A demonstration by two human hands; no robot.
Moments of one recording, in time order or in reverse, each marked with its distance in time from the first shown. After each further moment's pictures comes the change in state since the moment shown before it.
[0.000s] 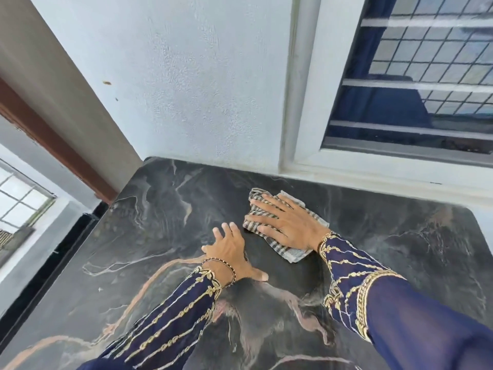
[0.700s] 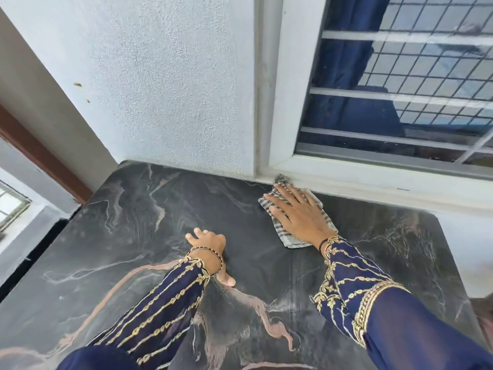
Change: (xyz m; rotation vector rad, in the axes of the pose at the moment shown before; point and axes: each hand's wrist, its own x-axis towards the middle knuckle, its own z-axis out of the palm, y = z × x) left_hand 0.017 0.041 -0.022 0.334 -0.192 -0.115; right_hand -0.041 0.065 -0.007 -0.035 0.081 0.421
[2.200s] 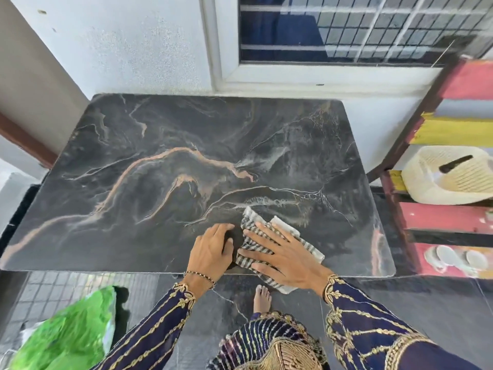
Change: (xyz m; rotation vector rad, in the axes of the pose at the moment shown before) left_hand -0.246 0.010 0.261 -0.627 0.586 0.497; right_hand -0.432 -0.186 -0.004 0.005 -0.077 -0.256
